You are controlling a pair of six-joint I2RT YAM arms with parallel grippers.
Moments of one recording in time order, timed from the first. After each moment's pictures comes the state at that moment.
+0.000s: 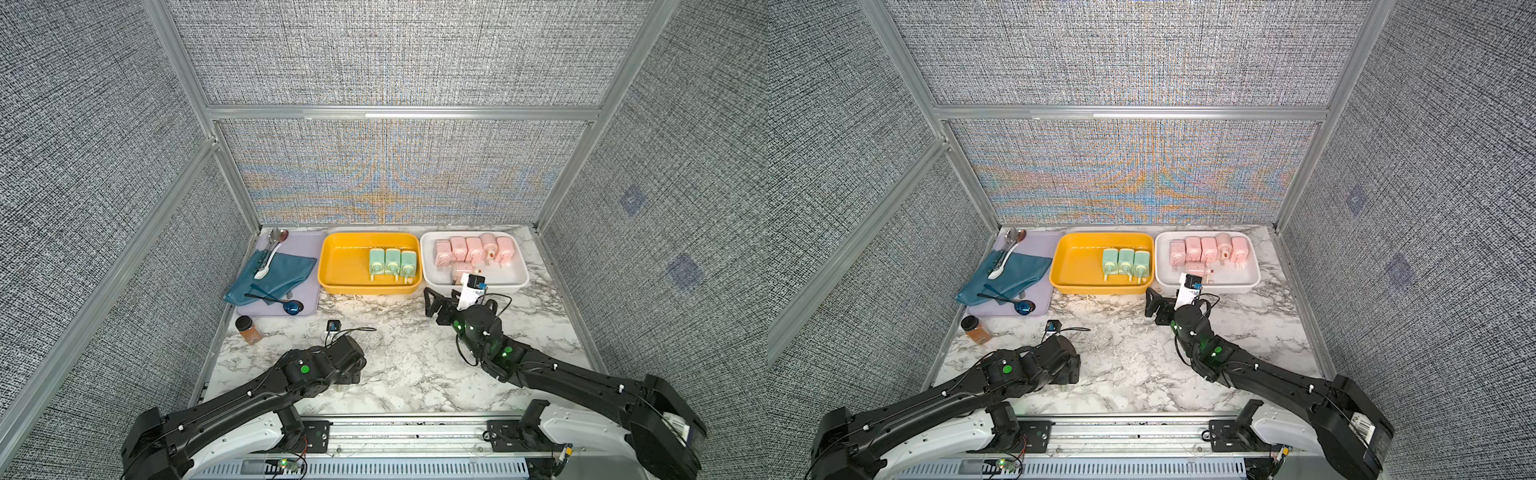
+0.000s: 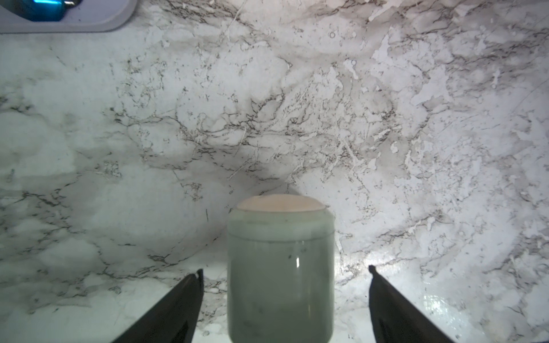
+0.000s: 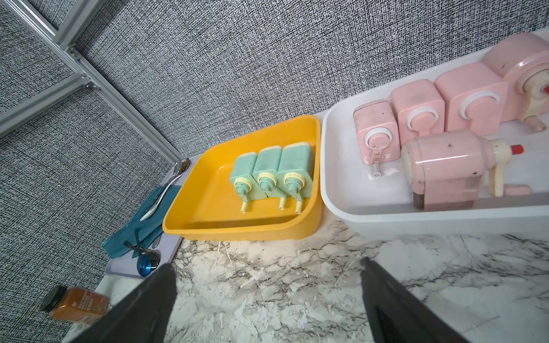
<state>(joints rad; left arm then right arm) -1.00 0.93 0.59 -0.85 -0.32 -0.84 0.81 1.13 0.52 0.38 0.44 0.63</state>
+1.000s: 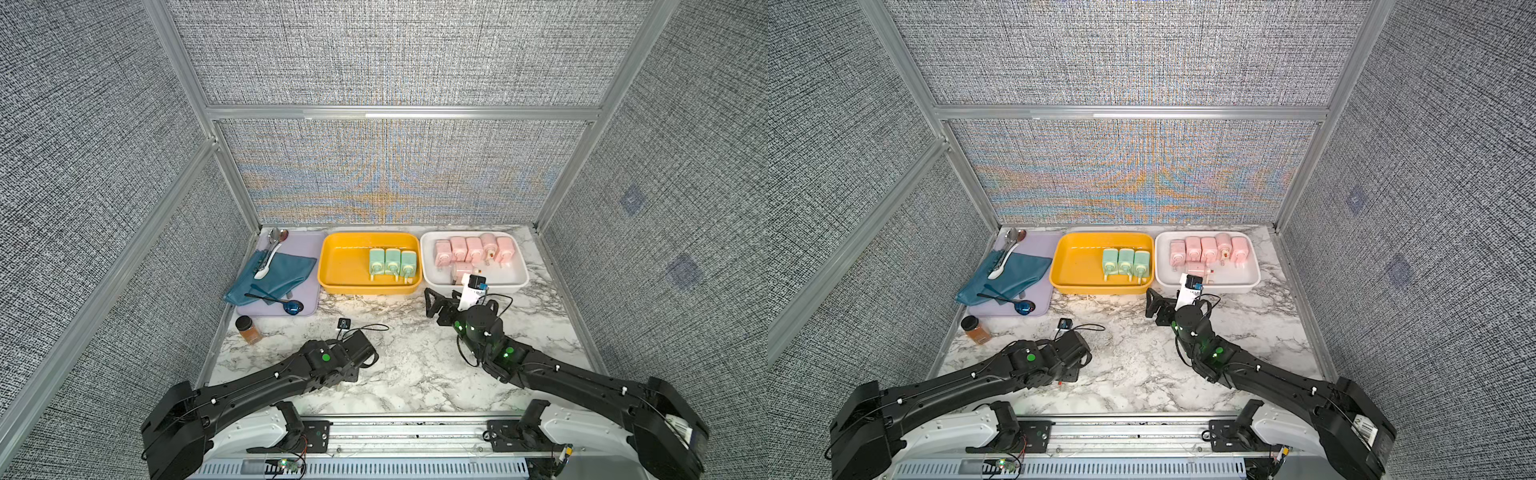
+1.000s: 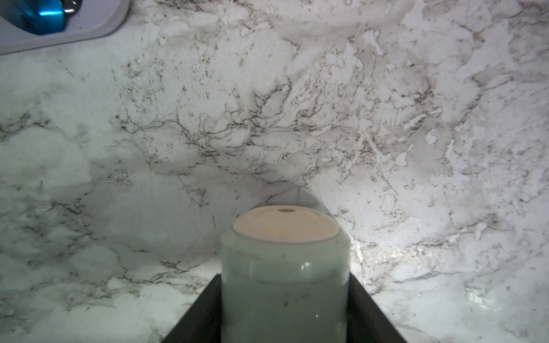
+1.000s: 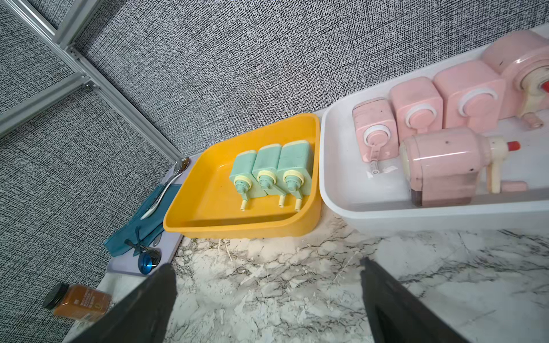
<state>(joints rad) -1.00 1.09 0.63 -0.86 -0.35 -0.80 0.82 1.12 0.52 0.37 0.44 0.63</state>
